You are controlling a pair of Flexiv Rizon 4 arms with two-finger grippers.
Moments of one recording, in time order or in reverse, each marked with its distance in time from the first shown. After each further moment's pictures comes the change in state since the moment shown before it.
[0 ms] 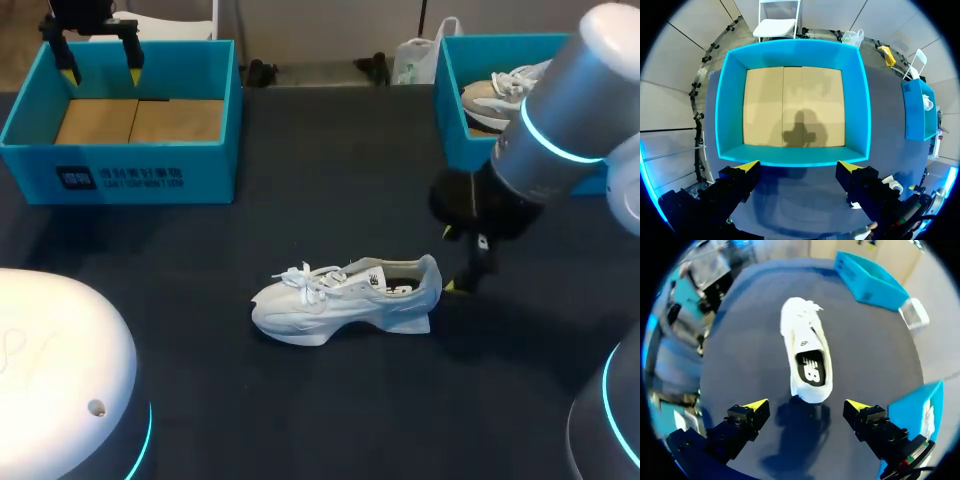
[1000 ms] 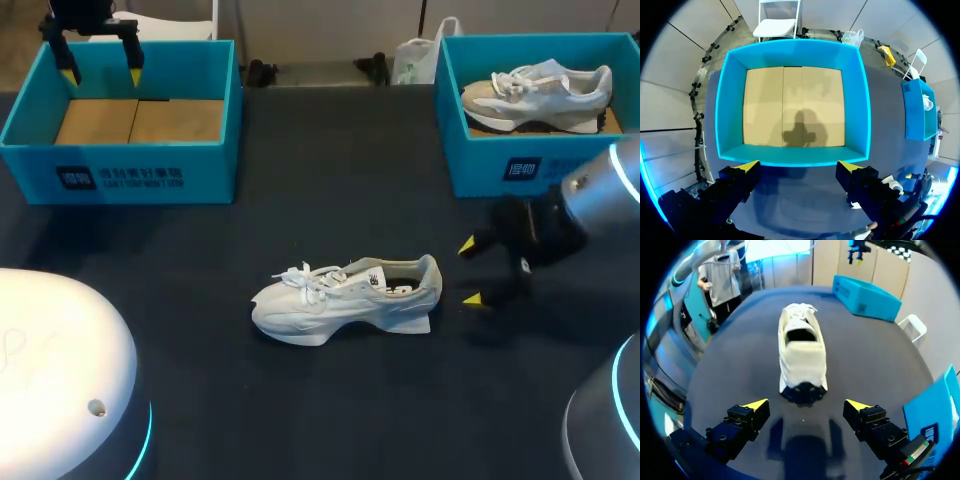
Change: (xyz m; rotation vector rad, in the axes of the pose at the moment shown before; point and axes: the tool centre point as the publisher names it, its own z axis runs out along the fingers) left arm 0.000 0.000 0.000 0.000 0.000 0.000; right arm -0.019 -0.055 0.059 -0.366 0.016 0.045
